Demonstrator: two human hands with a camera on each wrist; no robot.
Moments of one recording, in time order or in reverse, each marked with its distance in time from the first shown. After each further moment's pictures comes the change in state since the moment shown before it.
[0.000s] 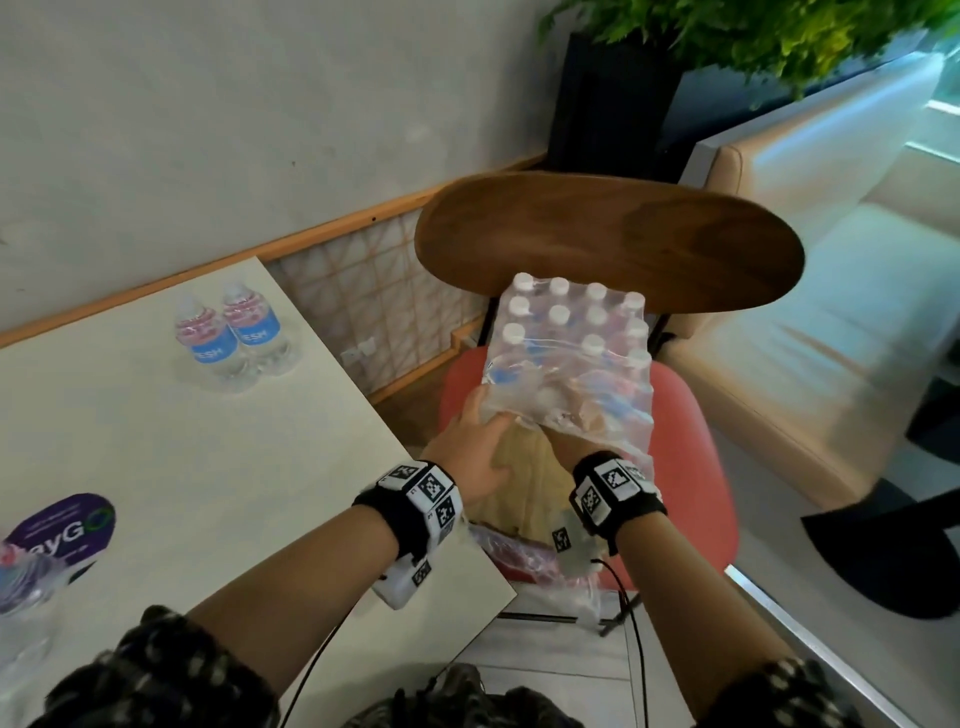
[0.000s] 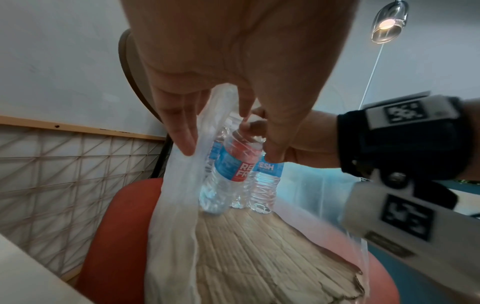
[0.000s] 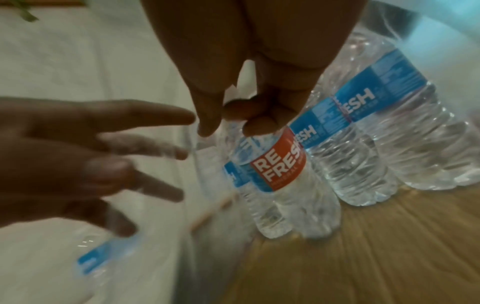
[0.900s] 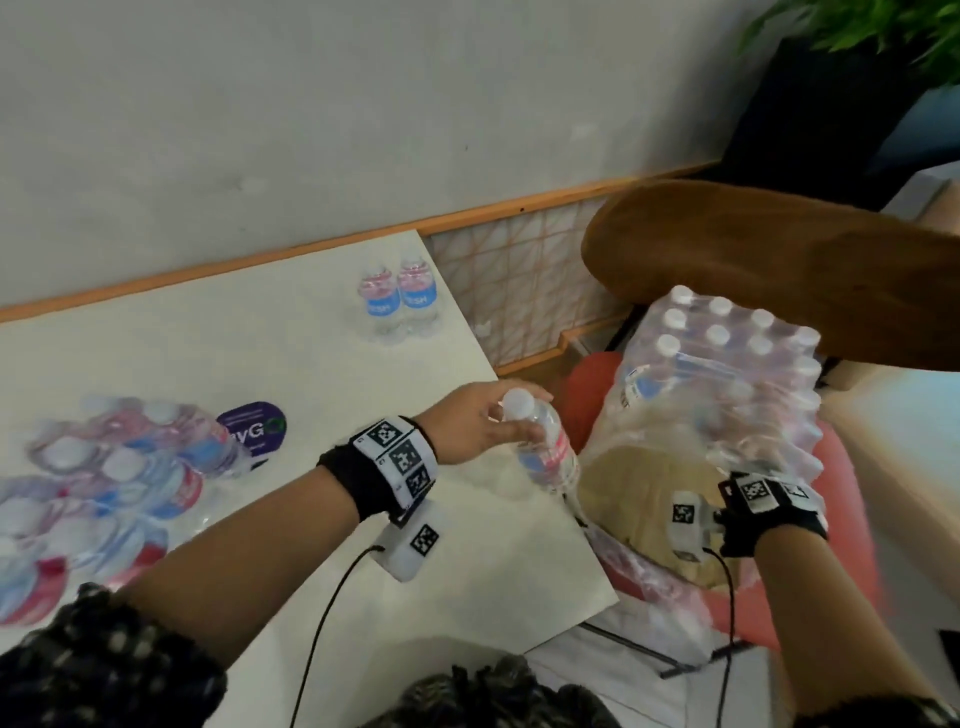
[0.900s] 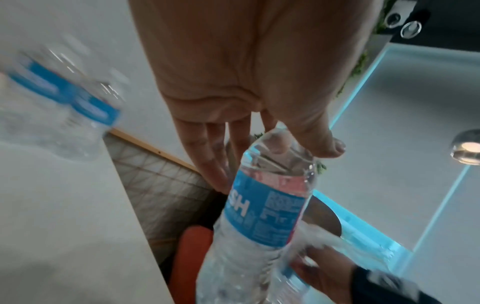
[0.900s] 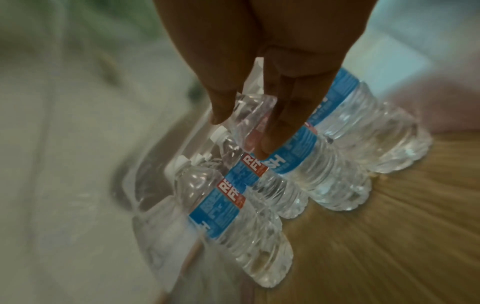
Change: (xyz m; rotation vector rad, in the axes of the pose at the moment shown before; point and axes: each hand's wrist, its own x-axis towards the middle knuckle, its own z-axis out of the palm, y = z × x) left_hand -0.099 -0.069 -0.093 -0.671 0.090 -0.044; right_hand -0.010 0.004 -0.018 -0.329 0.052 0.153
